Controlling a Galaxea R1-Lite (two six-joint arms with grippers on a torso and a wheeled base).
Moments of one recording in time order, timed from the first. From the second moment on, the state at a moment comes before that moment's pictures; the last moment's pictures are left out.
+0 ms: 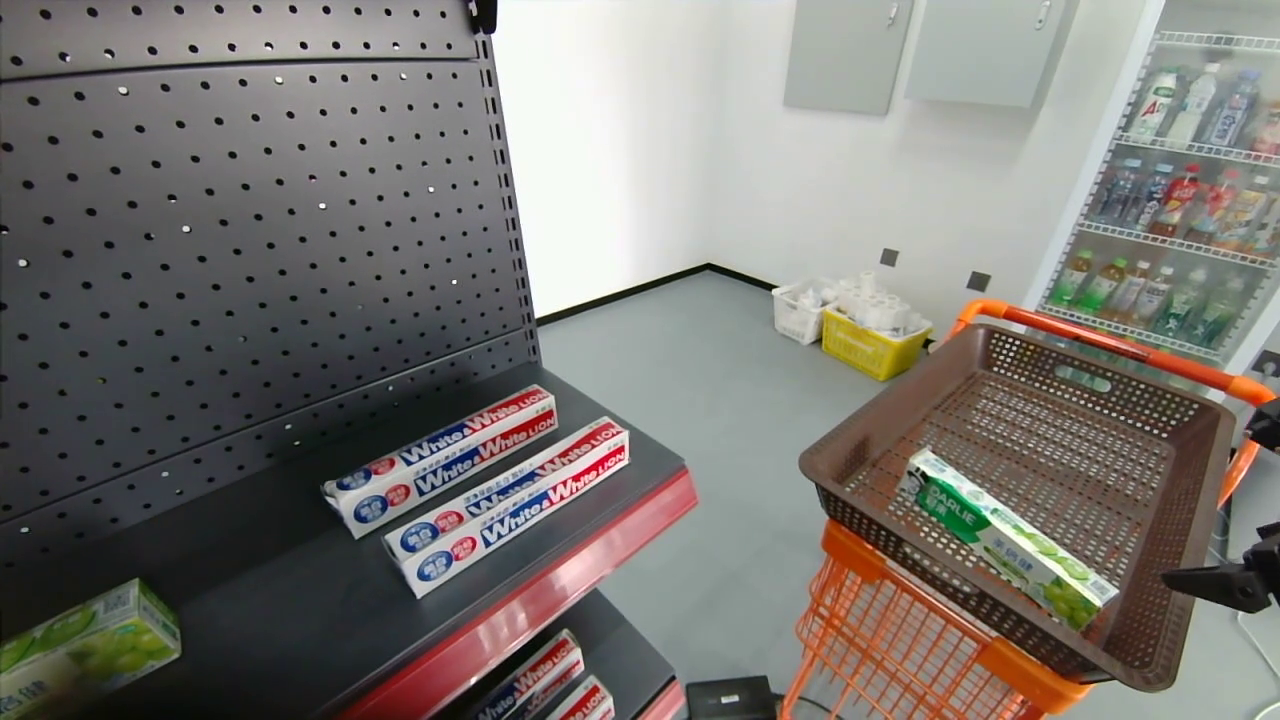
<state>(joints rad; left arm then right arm) -0.01 0.00 0.00 0.00 0.02 -0.03 -0.30 1.34 -0.81 0.28 0.17 -0.53</state>
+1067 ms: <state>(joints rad) -0.01 0.00 0.00 0.00 0.02 -0.03 -0.27 1.74 -1.09 0.27 0.26 -0.59</state>
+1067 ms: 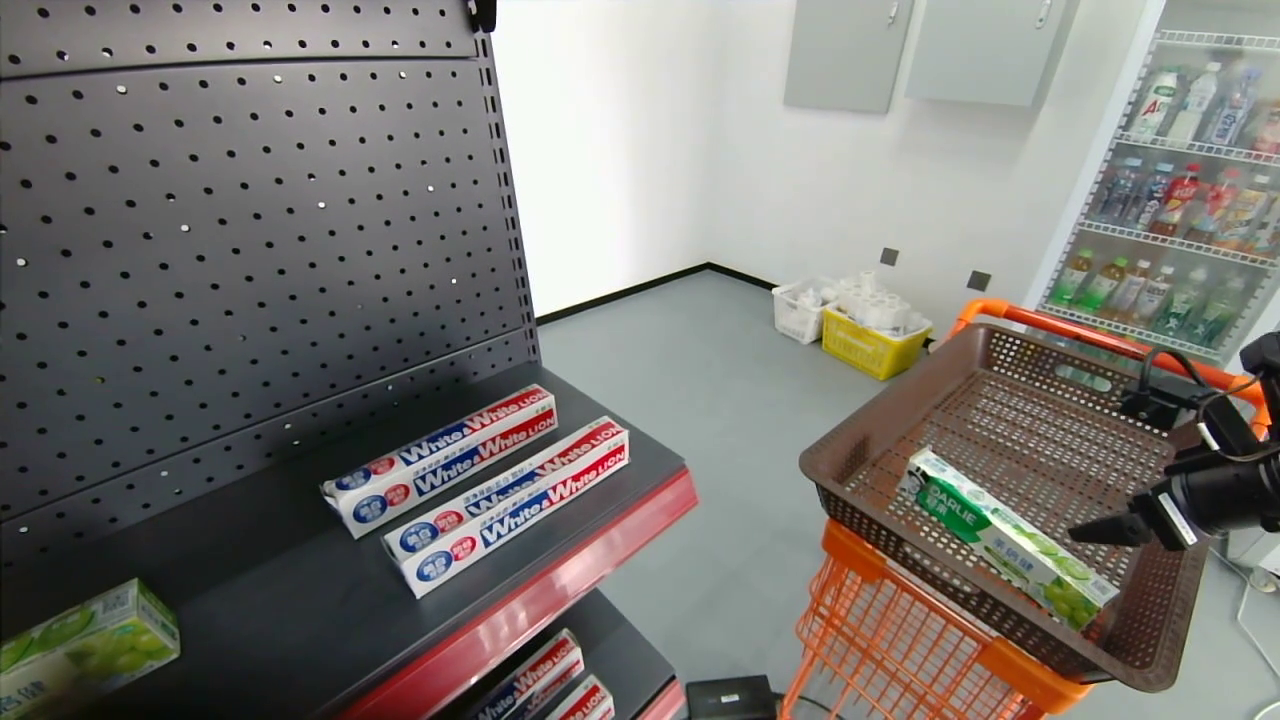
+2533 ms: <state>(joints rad) -0.01 0.00 0.00 0.00 0.02 -0.03 -0.12 2.05 -1.27 0.23 0.25 -0.59</state>
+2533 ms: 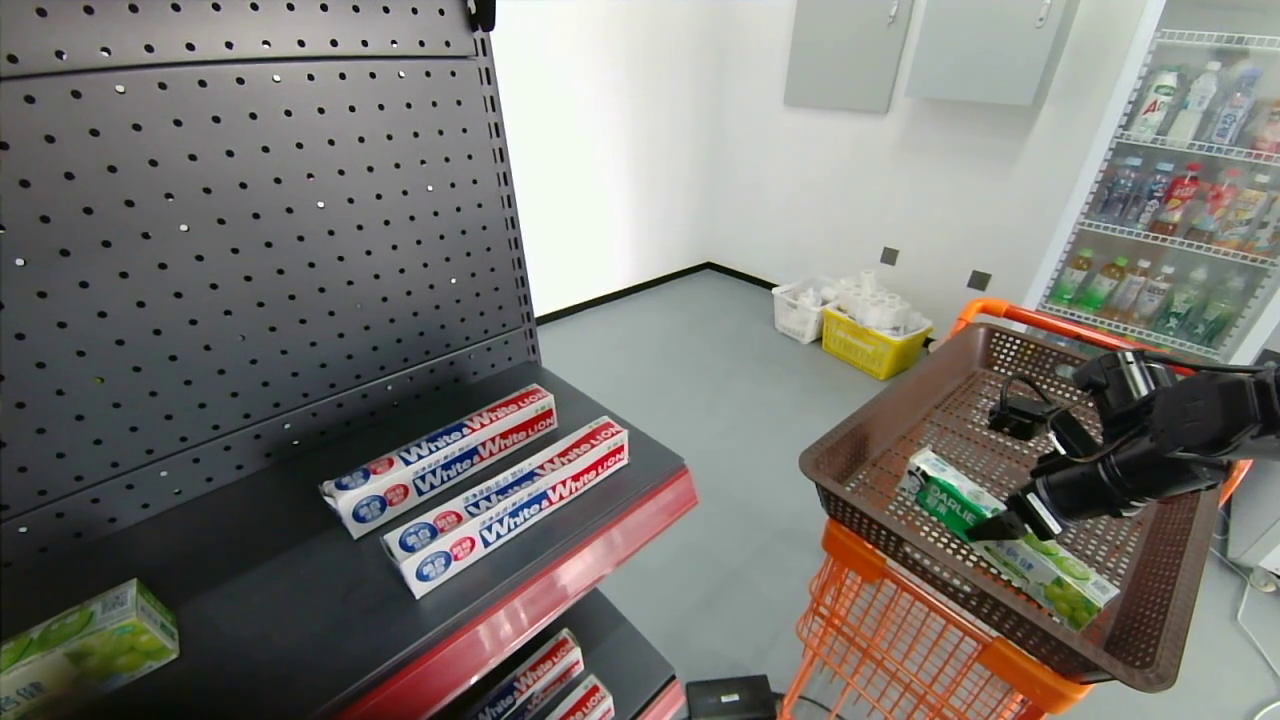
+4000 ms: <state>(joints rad) -0.01 0.00 0.00 0.00 0.02 -0.03 -0.13 2.11 -1.27 0.24 0.21 -0.60</state>
